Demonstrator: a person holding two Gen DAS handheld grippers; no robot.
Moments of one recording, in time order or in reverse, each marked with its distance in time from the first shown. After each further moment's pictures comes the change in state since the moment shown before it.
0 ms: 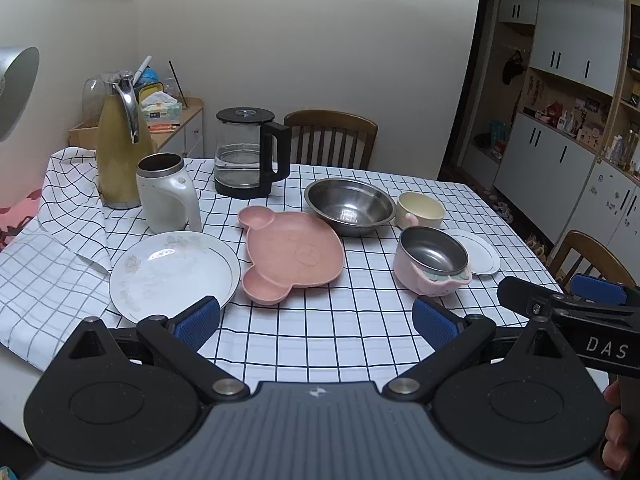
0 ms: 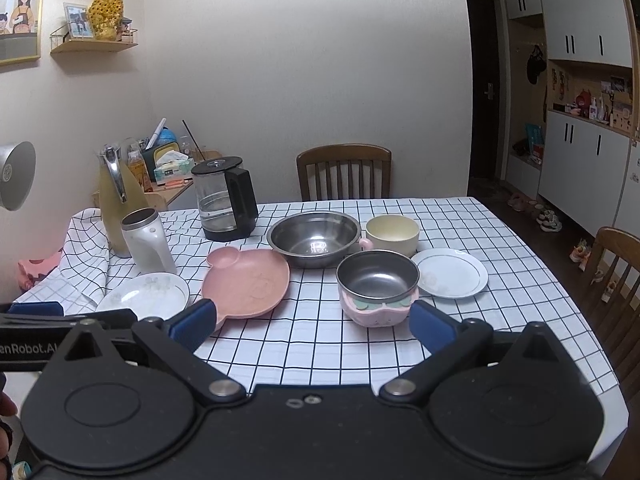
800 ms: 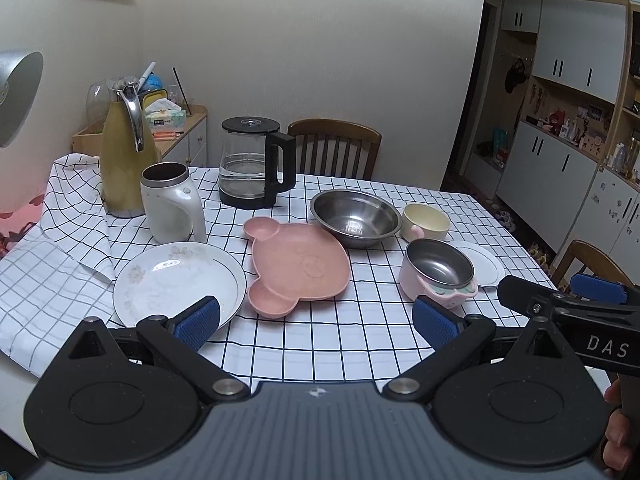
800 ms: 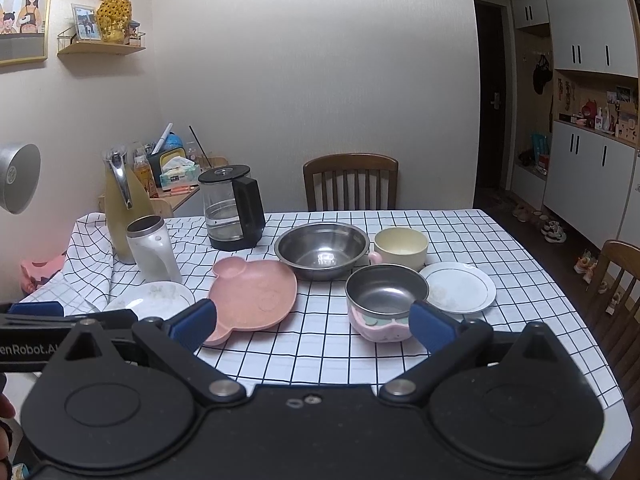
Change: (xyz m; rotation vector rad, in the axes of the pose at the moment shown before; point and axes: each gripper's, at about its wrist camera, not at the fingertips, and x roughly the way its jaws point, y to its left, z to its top) left arm 0.005 0.007 0.007 -0.008 -0.027 0.002; right arm 0.007 0.007 0.008 -0.015 -0.022 0.010
